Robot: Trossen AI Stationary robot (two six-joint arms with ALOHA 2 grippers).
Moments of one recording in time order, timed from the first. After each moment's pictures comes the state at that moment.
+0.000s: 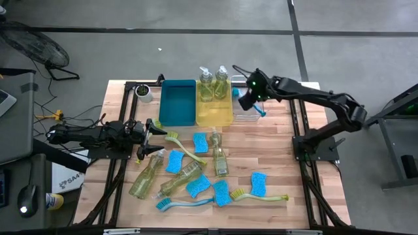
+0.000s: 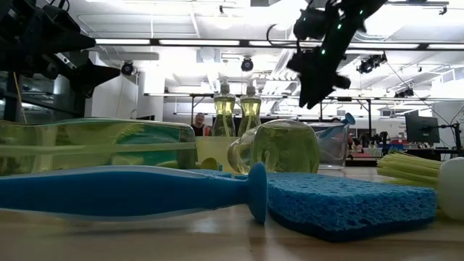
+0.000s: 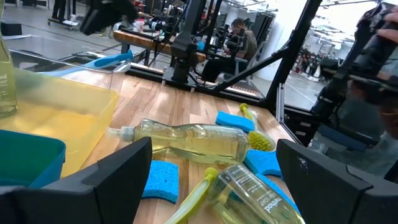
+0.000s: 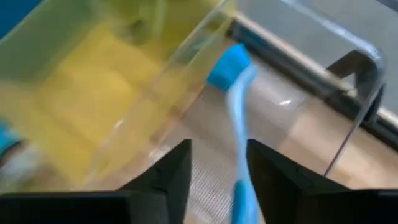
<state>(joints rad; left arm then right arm) -0.07 0.02 0.01 0.00 -0.01 -0.27 -0.54 1.42 1.11 -0.67 0.16 0.33</state>
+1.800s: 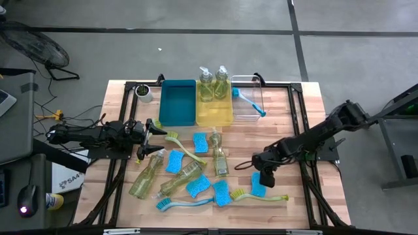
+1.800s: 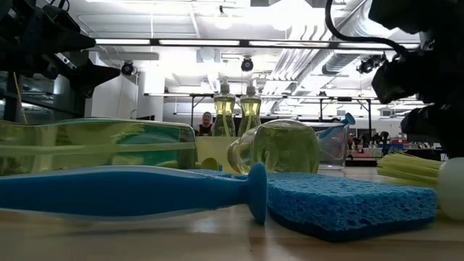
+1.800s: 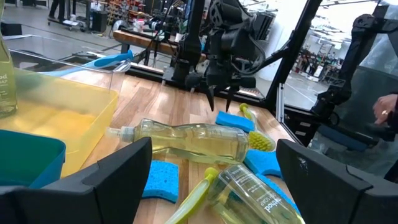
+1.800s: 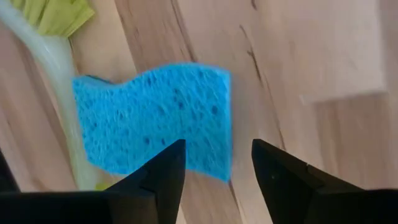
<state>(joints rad) -0.07 0.02 0.01 0.00 -0.01 -0.27 0.38 1.41 0.66 -0.51 -0.21 0.71</state>
